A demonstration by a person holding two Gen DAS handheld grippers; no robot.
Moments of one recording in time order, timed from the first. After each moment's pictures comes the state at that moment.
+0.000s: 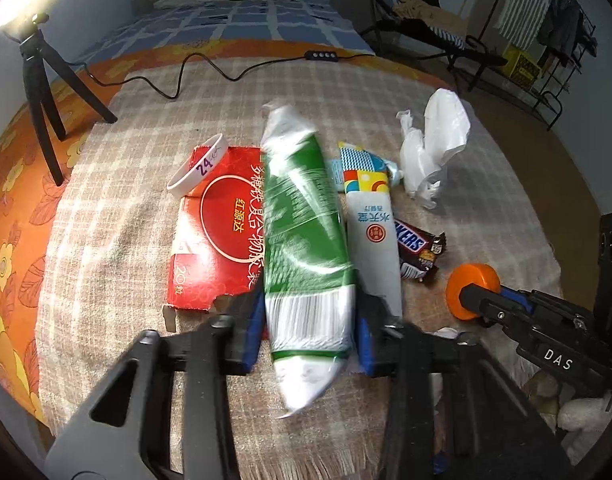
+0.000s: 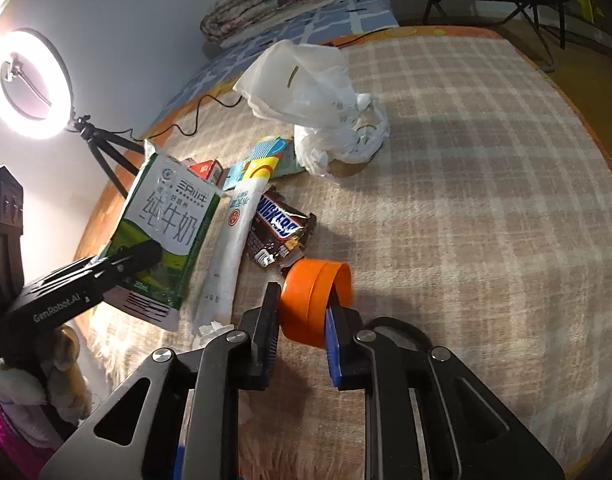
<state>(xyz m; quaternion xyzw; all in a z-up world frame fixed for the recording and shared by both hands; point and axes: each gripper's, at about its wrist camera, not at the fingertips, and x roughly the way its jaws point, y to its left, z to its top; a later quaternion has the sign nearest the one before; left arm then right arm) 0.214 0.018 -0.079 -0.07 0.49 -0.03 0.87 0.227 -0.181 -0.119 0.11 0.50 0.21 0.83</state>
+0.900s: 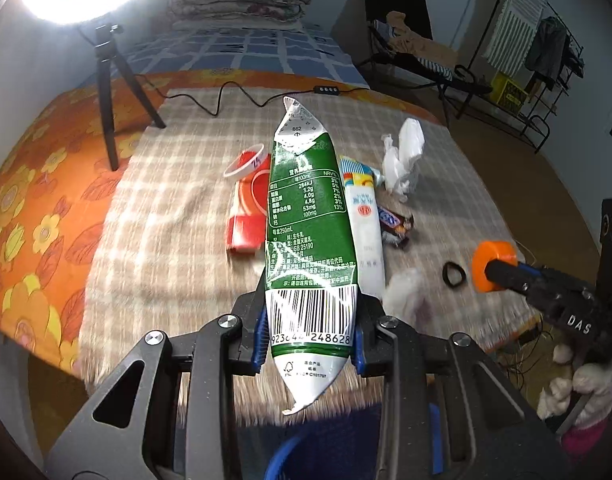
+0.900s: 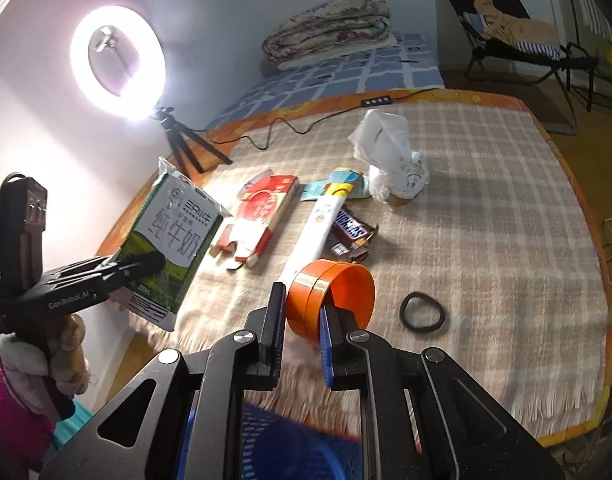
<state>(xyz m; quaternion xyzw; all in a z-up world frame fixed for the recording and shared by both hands) 0.117 0.047 -0.024 -0.09 0.45 -0.04 0.89 0.151 -0.171 -0.047 0.05 0.44 0.28 0.85</state>
